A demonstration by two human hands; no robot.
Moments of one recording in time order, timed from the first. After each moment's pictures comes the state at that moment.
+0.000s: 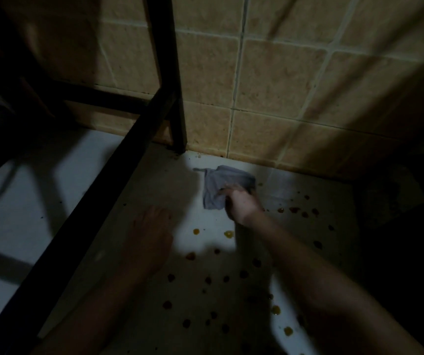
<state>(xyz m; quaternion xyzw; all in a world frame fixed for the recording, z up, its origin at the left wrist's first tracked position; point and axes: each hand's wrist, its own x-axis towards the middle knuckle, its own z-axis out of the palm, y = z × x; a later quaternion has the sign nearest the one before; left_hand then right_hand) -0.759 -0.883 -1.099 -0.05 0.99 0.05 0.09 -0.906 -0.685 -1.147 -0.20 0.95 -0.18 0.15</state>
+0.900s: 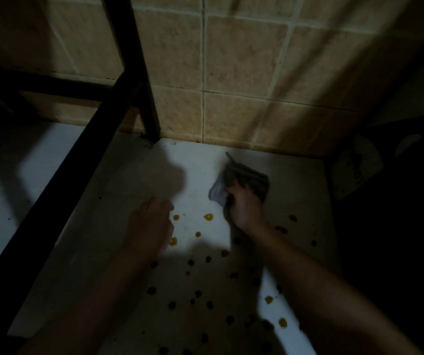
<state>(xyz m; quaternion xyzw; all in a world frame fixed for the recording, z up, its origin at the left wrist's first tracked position) -0.764 -0.838 -1.089 -0.04 0.99 0.13 0.06 -0.851 -0.634 -1.147 -0.09 0.96 -0.23 0.09</state>
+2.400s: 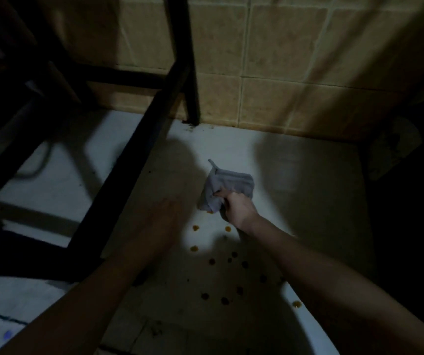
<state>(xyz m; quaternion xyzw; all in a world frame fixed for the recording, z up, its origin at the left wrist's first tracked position) -0.679 -0.886 -1.071 -0.04 0.99 0.05 0.16 -0.770 -0.711 -1.125 -0.20 0.92 -0.27 0.20</state>
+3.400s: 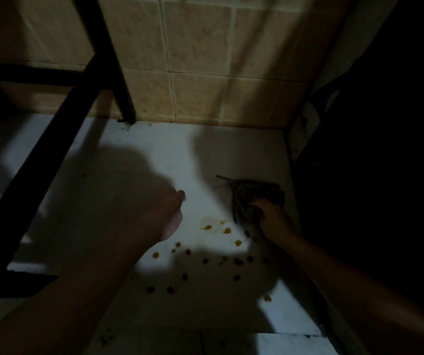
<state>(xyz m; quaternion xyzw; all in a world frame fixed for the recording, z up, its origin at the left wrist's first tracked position) -0.711 -0.779 -1.080 0.09 0.98 0.15 0.11 -0.709 -0.505 -1.136 0.03 0.93 -0.32 0.17</state>
